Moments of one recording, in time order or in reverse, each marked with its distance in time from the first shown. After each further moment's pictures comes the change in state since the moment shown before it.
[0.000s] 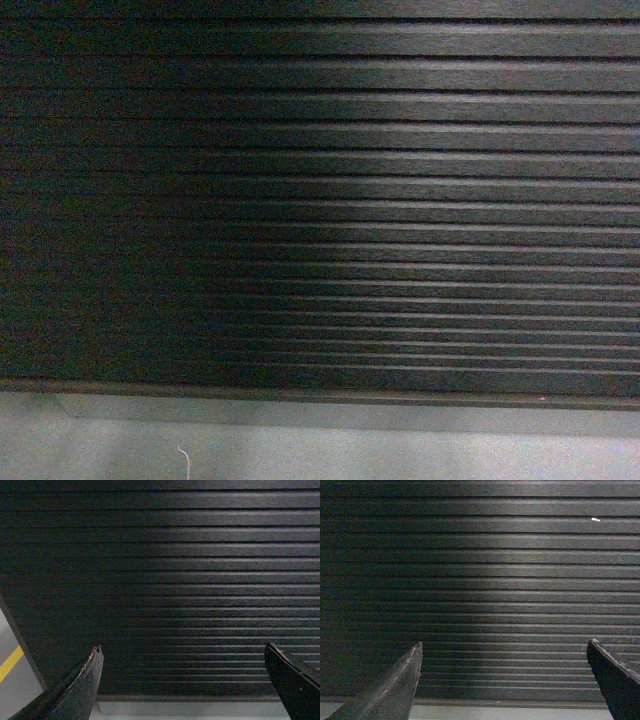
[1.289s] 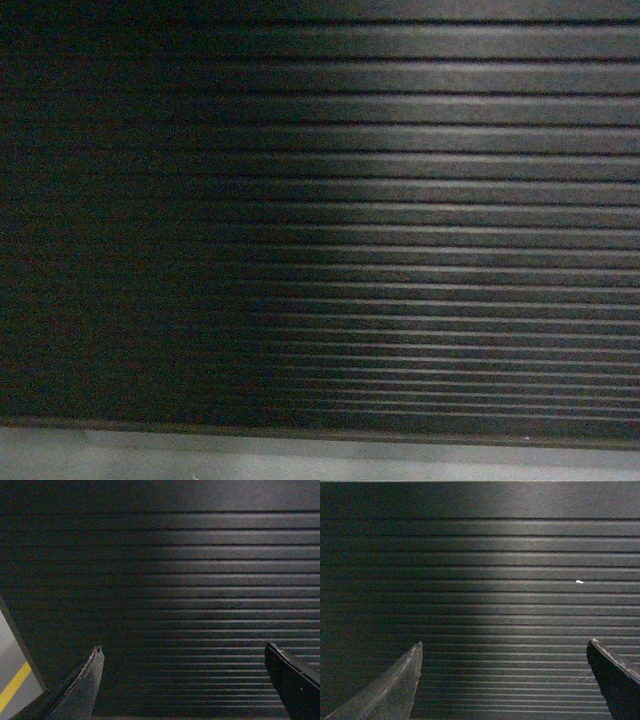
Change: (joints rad) left arm 0.000 0.000 0.000 0.000 -0.002 0.000; right arm 0.000 0.000 0.000 0.000 -0.002 0.000
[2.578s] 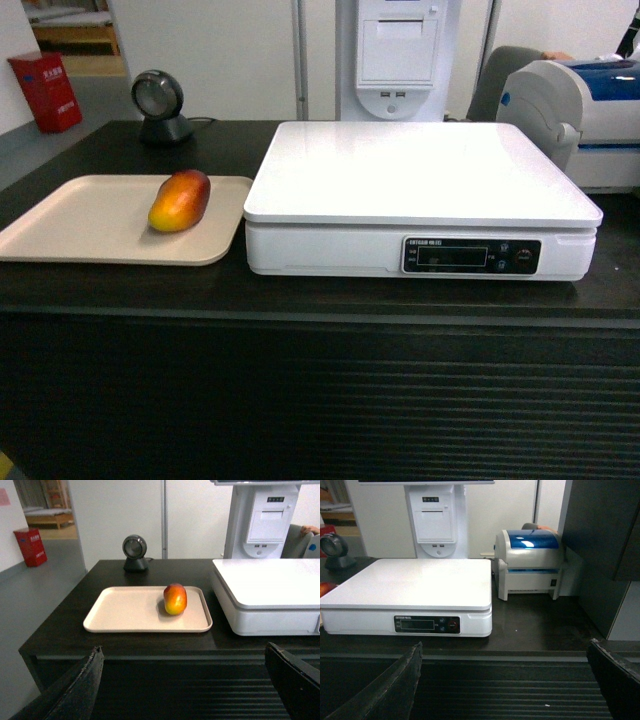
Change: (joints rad) left arm 0.000 0.000 0.003 0.010 0.001 0.001; right arm 0.000 0.000 0.000 0.007 0.002 0.000
